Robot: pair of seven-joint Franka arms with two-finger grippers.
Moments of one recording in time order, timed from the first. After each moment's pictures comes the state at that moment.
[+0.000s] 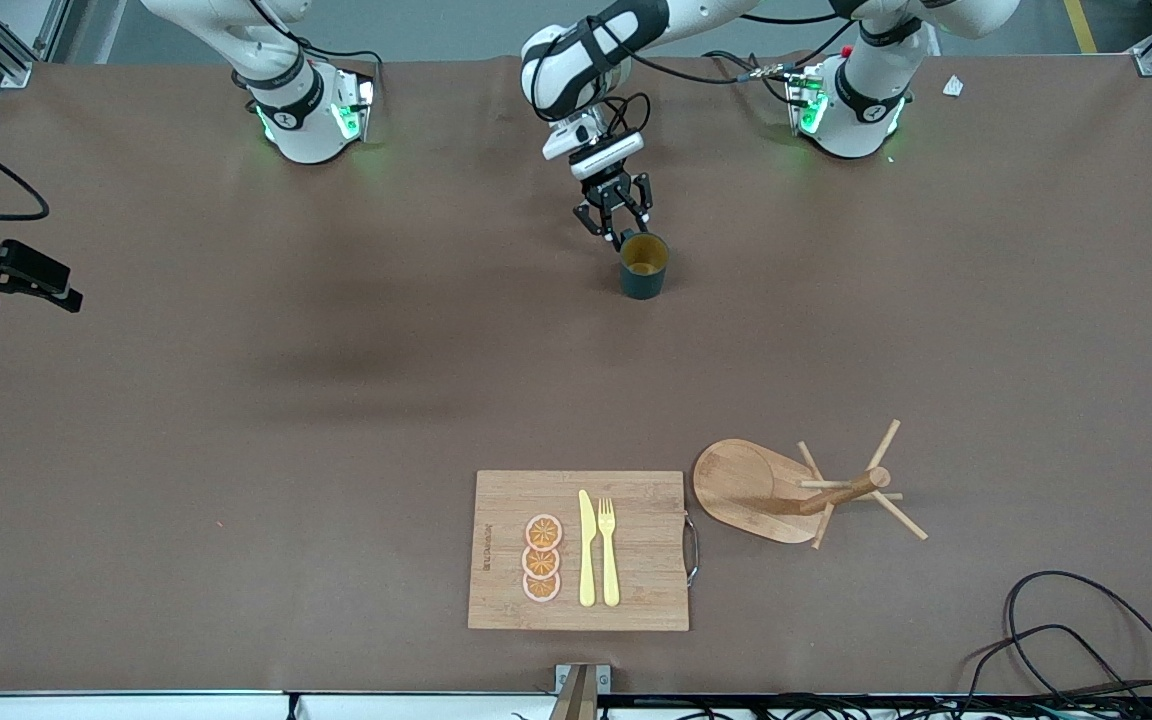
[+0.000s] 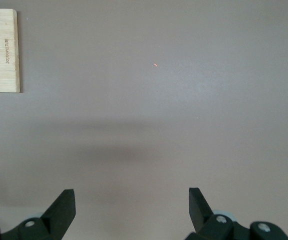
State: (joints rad) left arm -0.71 0.69 -0.73 -2.01 1.27 1.61 -2.64; right arm -0.05 0.04 -0.05 -1.58 0.06 1.64 -0.13
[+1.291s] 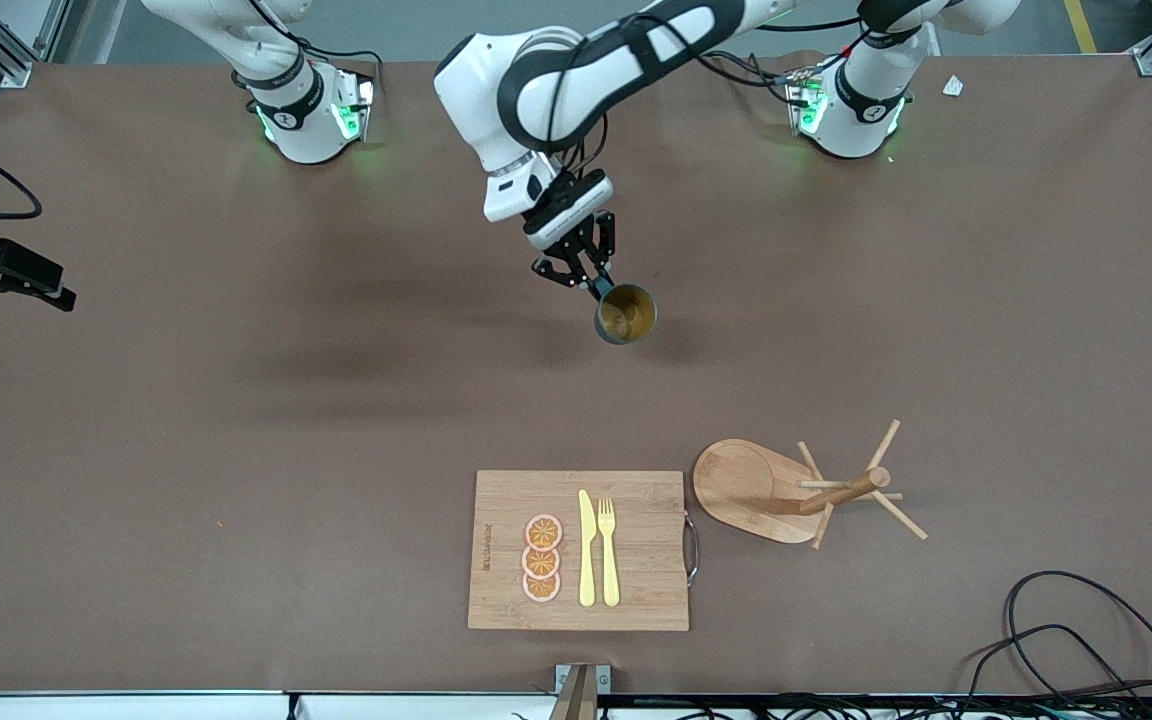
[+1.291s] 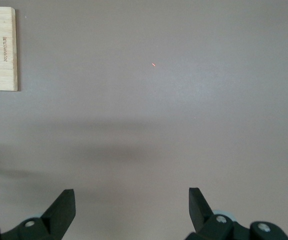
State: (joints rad) left arm -0.57 0.67 -0.69 -1.40 0.98 1.55 -2.05; right arm -0.06 0.04 -0.05 -1.58 0.06 1.64 -0.15
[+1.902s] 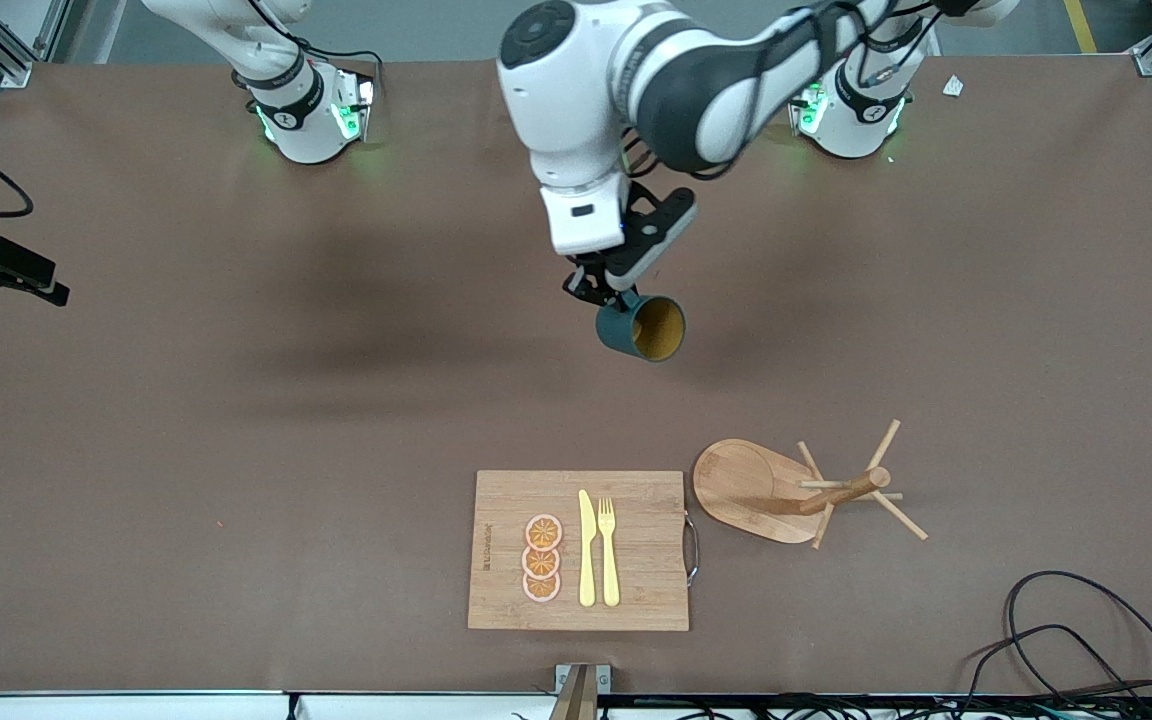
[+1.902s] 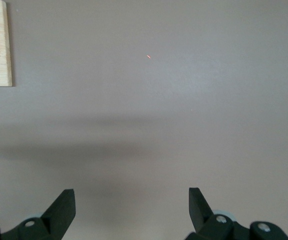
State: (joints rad) left arm -0.34 0.54 -0.70 -1.26 0.58 1.66 -1.90; right arm -0.08 0.04 -0.06 -1.58 0.05 1.61 -0.15
